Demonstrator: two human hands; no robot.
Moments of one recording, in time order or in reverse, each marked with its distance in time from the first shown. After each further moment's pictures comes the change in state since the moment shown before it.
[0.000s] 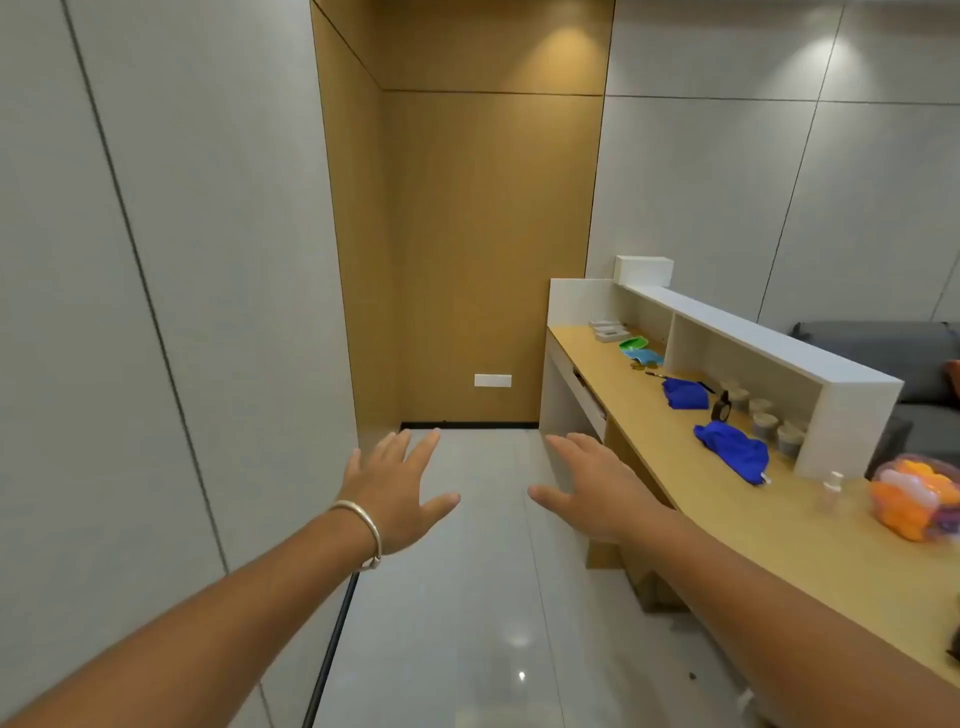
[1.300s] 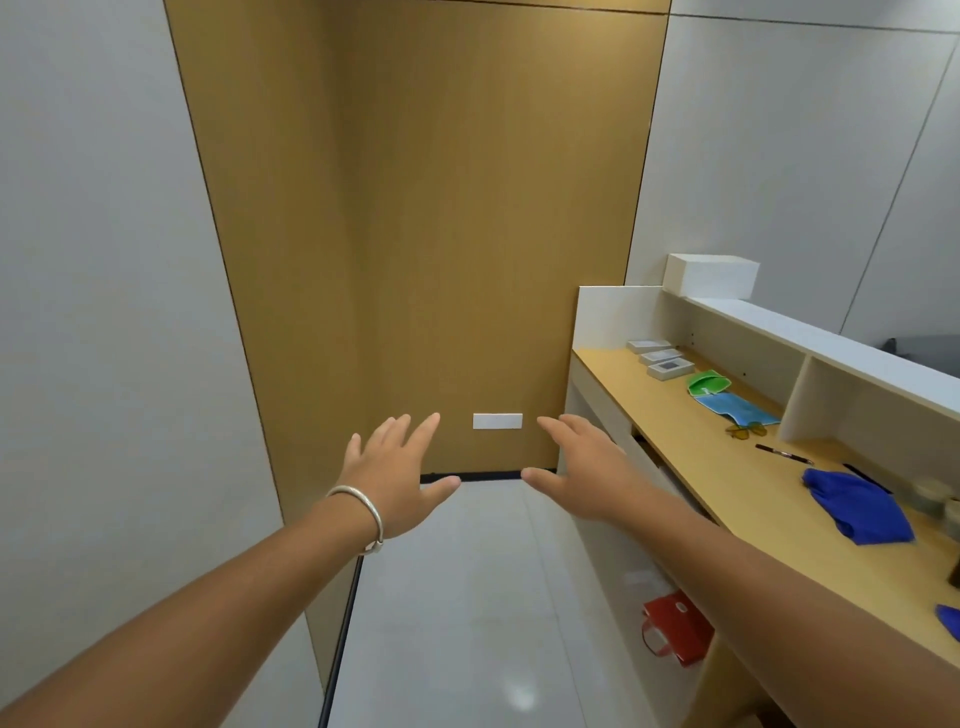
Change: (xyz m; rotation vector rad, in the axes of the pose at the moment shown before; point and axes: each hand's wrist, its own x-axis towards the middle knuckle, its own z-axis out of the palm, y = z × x) left_hand 0.731 -0.226 0.144 -0.027 -0.006 0.047; right_hand 0.750 0.091 0.144 -0.033 0.060 0.030
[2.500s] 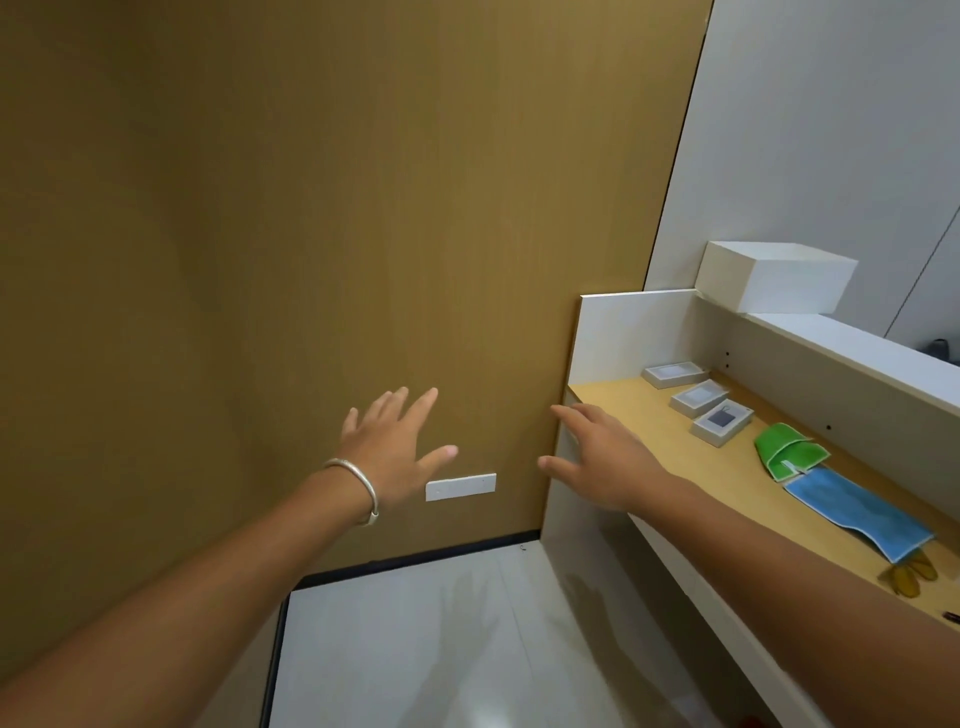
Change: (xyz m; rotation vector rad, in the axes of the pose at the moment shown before) left_hand 0.725 -0.089 0.159 -0.076 -0.061 0.151; right_hand 0.655 0.246 0.131 -0.080 -0.013 0.178
